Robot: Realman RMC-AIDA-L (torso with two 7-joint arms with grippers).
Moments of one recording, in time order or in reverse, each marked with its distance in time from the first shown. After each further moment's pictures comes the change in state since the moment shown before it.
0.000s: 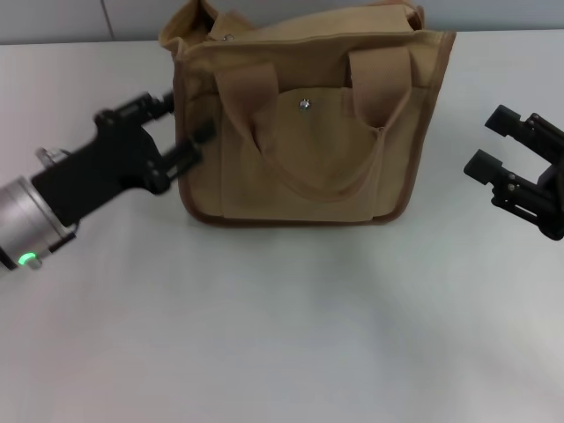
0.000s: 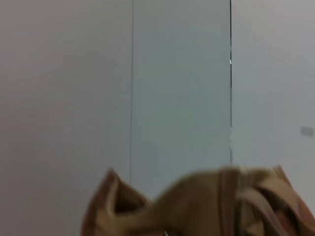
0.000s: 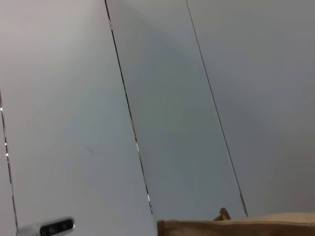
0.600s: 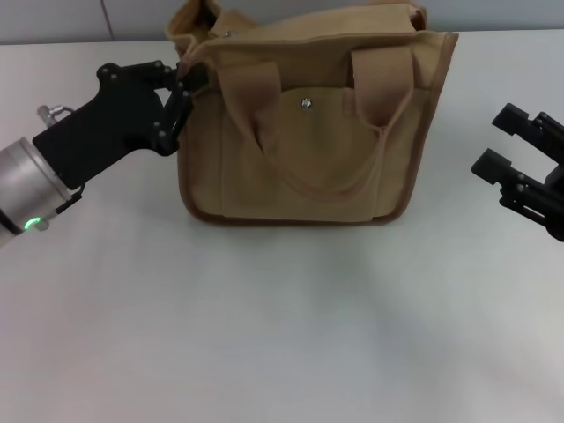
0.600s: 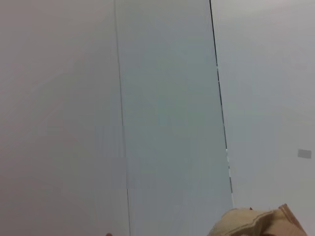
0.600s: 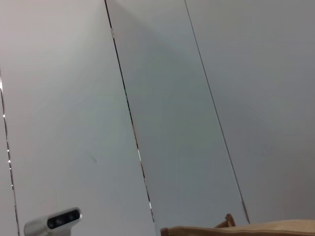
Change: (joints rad) left arm -0.056 -0.004 -0.052 0.008 -0.019 0.049 0.058; right arm -0.007 0.002 0.009 0.000 0.007 -0.025 0.000
